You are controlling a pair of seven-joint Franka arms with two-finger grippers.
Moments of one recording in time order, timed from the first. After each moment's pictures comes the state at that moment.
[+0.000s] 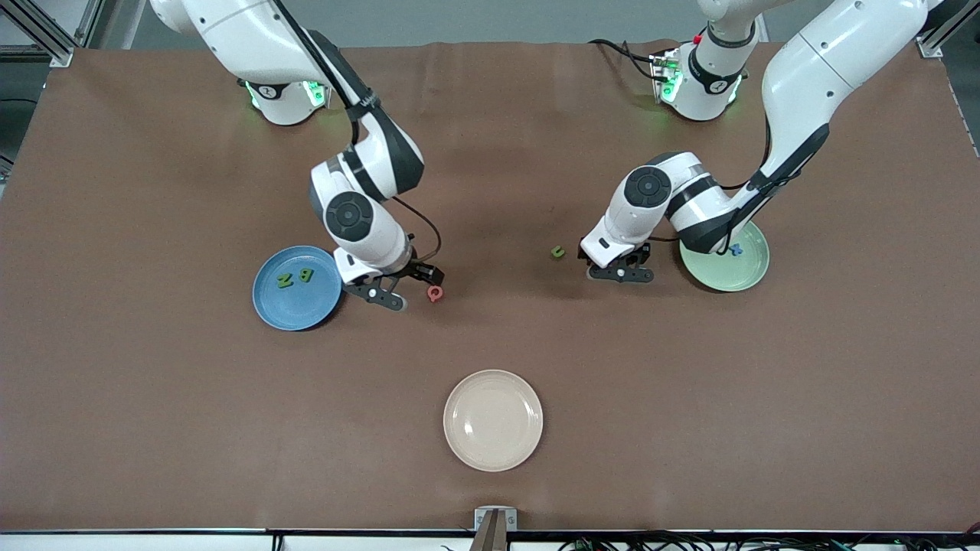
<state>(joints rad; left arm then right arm) 0.37 0.64 -0.88 -2.19 0.78 2.44 -0.97 0.57 0.54 0.03 -1.85 0.16 2.37 0.86</state>
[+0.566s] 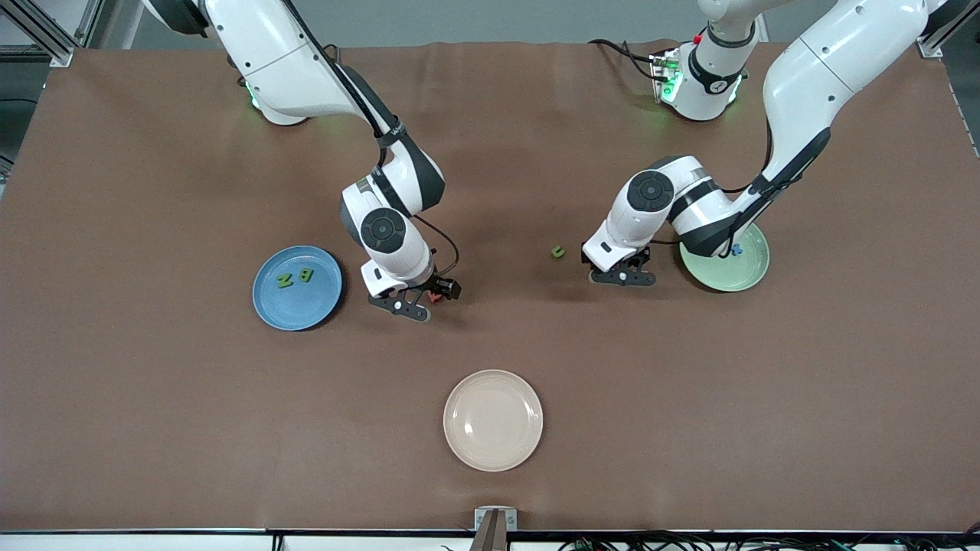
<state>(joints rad) 0.36 0.65 -0.87 -2.17 0.78 2.44 -0.98 0.60 0.65 0.02 -1.79 0.11 2.44 0.87</state>
